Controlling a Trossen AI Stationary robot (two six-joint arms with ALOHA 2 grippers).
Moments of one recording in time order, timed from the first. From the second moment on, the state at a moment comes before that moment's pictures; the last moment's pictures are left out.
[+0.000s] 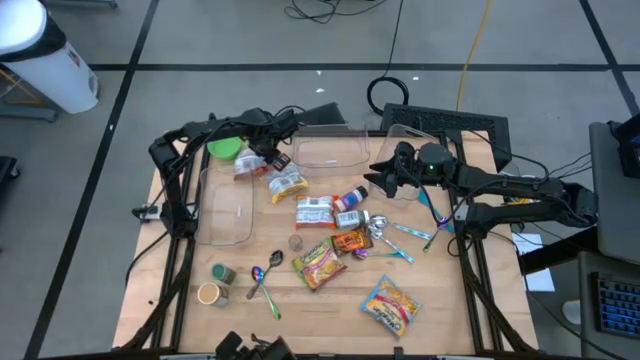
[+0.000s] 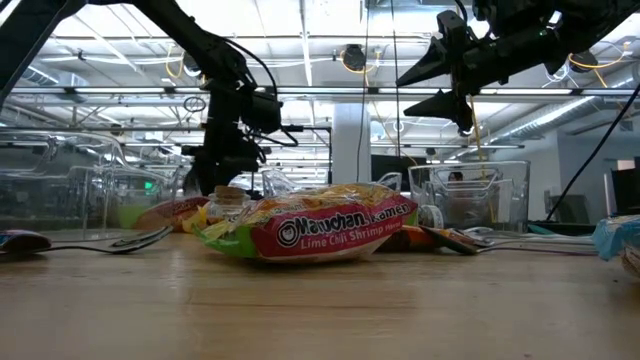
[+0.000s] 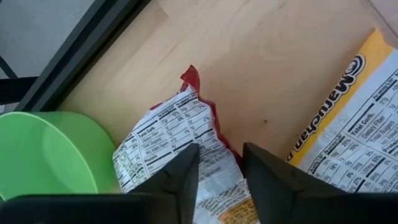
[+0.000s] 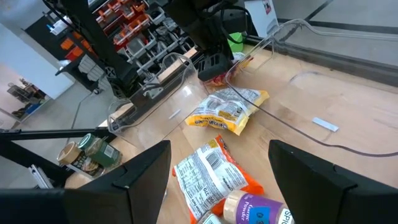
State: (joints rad) left arm 0.66 1.90 1.39 -1.04 -0.24 -0.23; right arm -0.39 1.00 0.57 0.17 -0.15 0.54
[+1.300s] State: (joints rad) left arm 0.64 1.89 1.73 -1.35 -0.25 -0.09; right arm -0.39 1.00 0.57 0.17 -0.15 0.54
